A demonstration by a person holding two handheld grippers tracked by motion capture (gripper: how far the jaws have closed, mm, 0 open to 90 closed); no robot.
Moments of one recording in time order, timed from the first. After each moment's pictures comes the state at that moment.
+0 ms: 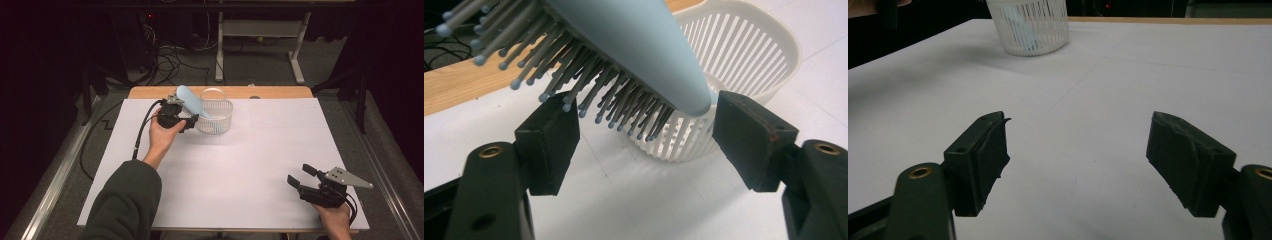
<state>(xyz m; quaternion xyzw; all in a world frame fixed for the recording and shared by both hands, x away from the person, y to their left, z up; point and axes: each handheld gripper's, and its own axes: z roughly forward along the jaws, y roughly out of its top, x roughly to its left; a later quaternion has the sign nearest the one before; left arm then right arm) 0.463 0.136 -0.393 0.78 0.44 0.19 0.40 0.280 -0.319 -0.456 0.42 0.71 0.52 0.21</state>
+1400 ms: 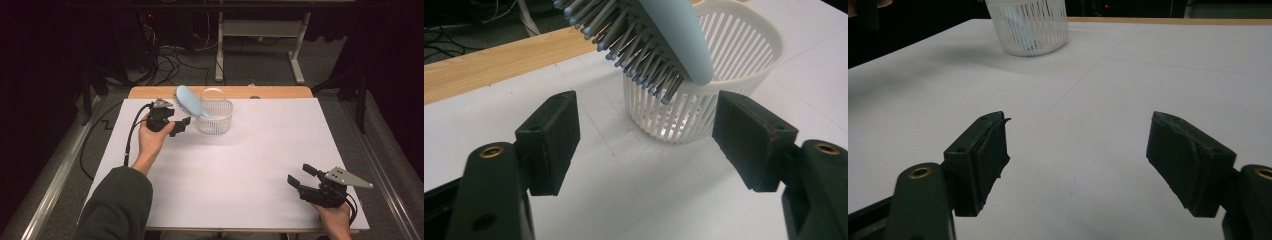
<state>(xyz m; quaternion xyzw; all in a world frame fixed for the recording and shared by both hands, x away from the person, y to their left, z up) 0.445 0.163 -0.391 0.77 0.44 0.18 0.42 0.280 -0.319 -0.456 0.42 0.71 0.52 0.21</state>
